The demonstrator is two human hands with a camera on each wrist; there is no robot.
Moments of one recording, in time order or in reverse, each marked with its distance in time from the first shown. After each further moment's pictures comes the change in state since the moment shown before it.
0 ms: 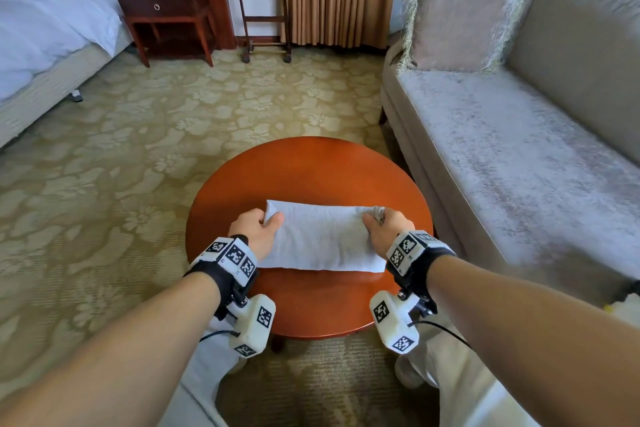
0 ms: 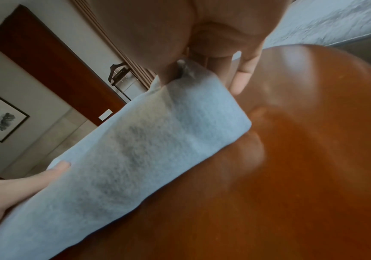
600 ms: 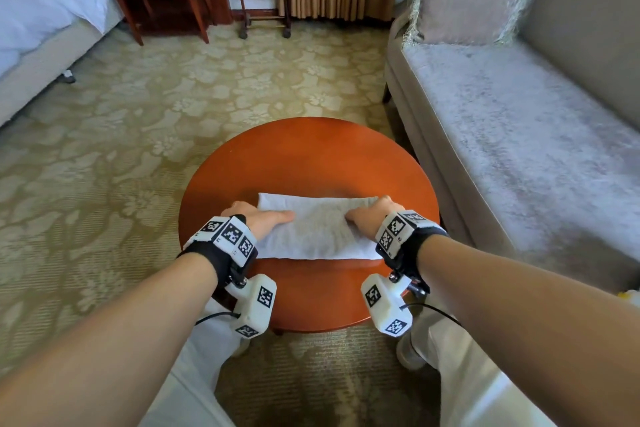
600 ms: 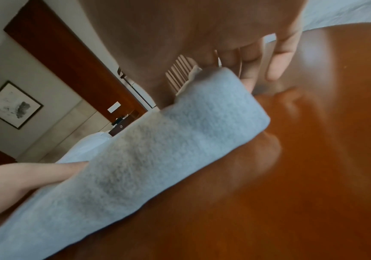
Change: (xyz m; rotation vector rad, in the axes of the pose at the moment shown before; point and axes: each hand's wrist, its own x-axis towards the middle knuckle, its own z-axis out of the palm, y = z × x) left_hand 0.005 0.021 -0.006 0.119 -0.136 -0.401; right_hand 0.015 -0.023 0.017 -0.186 -0.102 0.197
